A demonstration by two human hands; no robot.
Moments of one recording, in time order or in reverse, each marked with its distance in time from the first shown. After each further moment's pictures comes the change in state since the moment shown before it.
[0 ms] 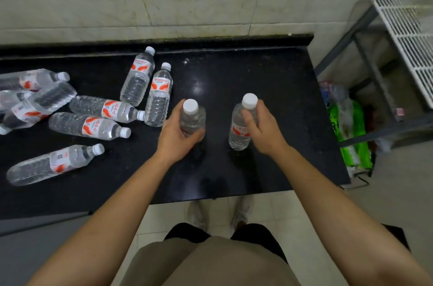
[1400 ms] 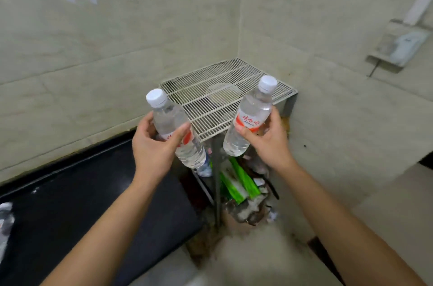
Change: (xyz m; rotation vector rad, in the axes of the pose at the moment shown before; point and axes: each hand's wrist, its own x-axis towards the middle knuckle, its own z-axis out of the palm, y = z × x) left_hand -0.106 0.424 0.299 -0.412 0.012 0.447; right_hand -0.206 0.098 -0.455 0.390 0.773 -0.083
